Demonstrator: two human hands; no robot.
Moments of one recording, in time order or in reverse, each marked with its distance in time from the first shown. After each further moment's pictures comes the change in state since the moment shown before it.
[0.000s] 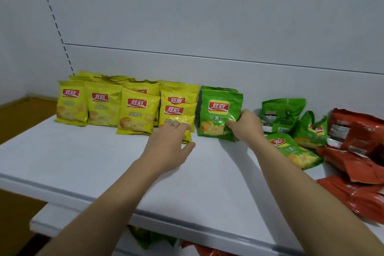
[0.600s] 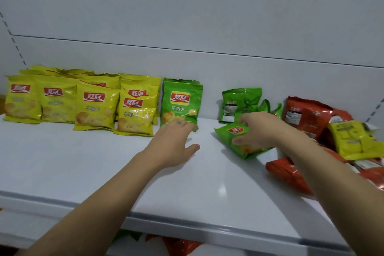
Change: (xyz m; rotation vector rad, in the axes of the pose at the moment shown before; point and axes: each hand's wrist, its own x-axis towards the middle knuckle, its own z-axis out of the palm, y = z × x) left_hand 0.020 0.093 0.042 -0.011 -0.121 0.200; right_hand -0.064 0.048 -0.142 -0.749 -0.298 -0.250
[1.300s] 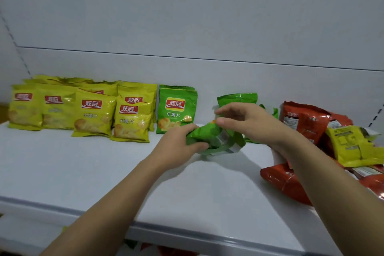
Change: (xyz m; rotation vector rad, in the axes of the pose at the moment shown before) left_hand 0.013 0.027 0.006 -0.532 0.115 -0.086; right_hand -0.002 0.012 -0.003 0.904 0.154 -0.348
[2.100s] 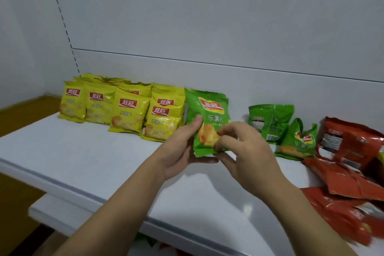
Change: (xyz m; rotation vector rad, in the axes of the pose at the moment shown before) left_hand -0.026 0.003 -0.045 -1.187 -0.160 -0.320; right_hand -0.004 -0.009 0.084 -0.558 0.432 -0.686
